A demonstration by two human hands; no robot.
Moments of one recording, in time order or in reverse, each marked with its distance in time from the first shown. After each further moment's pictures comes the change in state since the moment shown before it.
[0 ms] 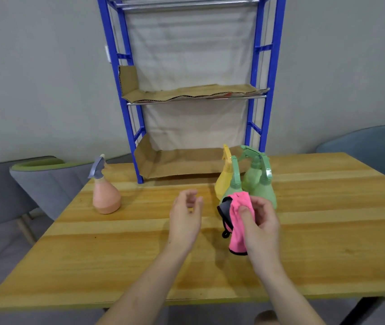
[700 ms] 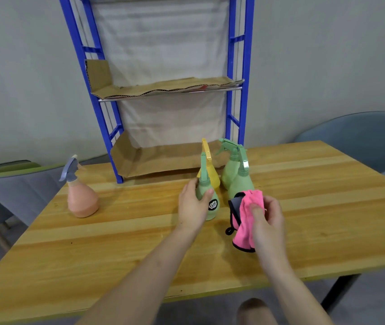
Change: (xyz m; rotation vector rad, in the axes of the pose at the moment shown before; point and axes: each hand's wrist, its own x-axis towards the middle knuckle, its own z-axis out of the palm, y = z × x) left_hand 0.024 0.001 0.074 0.081 -0.134 0.048; right_hand 0.009 -0.003 -0.052 -0.023 0.118 0.094
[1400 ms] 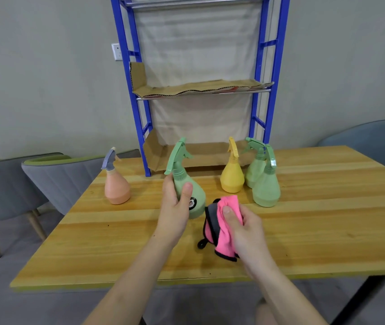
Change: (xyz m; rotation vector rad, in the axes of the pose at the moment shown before) left_hand -0.061 0.001 -0.126 -0.305 0.103 0.079; right_hand -0.064 0.003 0.067 -0.110 -0.348 0.084
